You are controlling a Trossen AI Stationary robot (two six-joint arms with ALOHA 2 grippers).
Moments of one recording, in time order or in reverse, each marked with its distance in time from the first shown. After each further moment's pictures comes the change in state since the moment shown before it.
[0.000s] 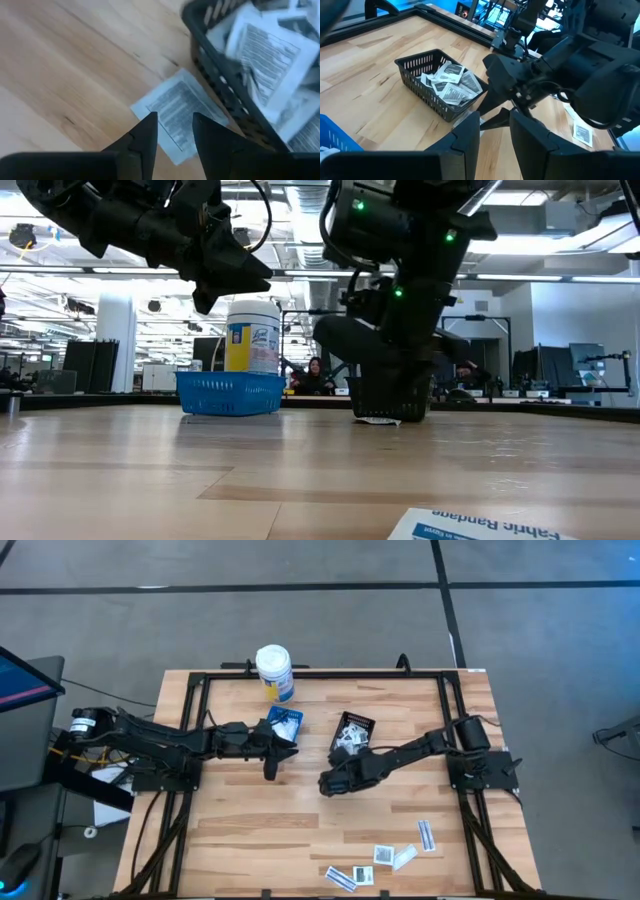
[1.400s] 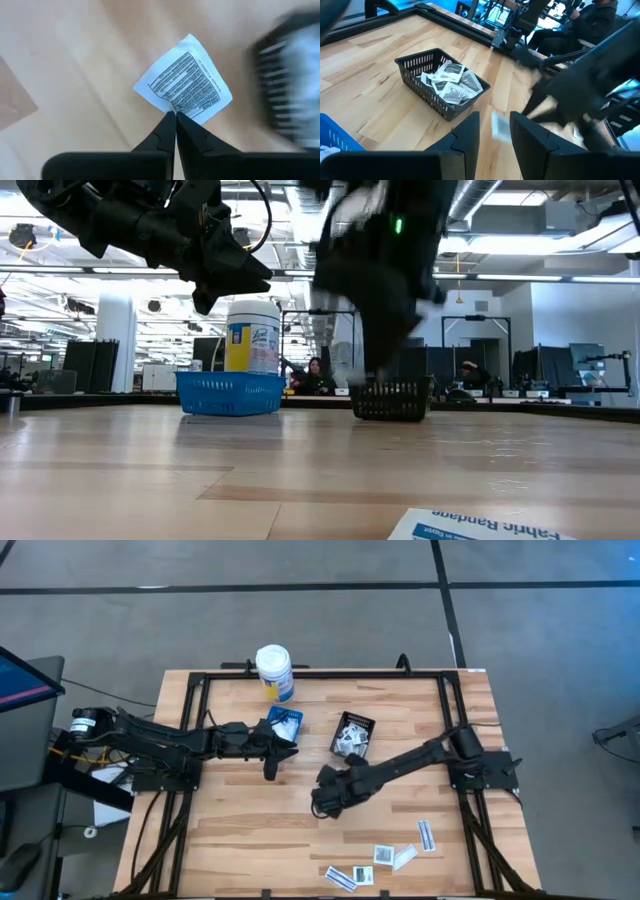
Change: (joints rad) left arm 0.000 0.000 0.000 -0.004 0.000 0.000; right arm 0.102 0.071 0.293 -0.327 -0.075 -0.287
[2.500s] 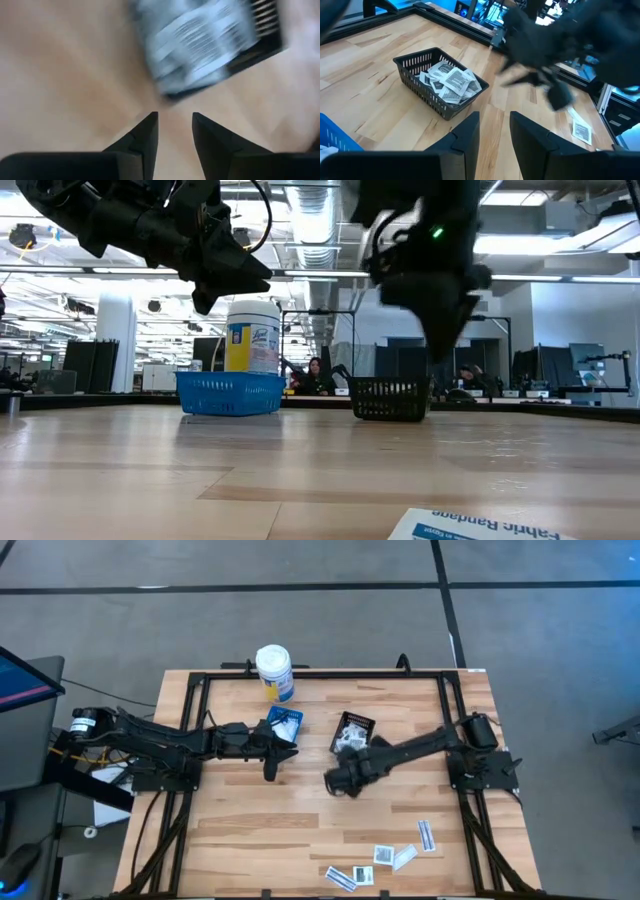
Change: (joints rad) left arm -0.005 0.000 0.000 -0.001 0.000 0.000; right arm -0.073 -0.126 -0.091 -0.283 -0.013 0.102
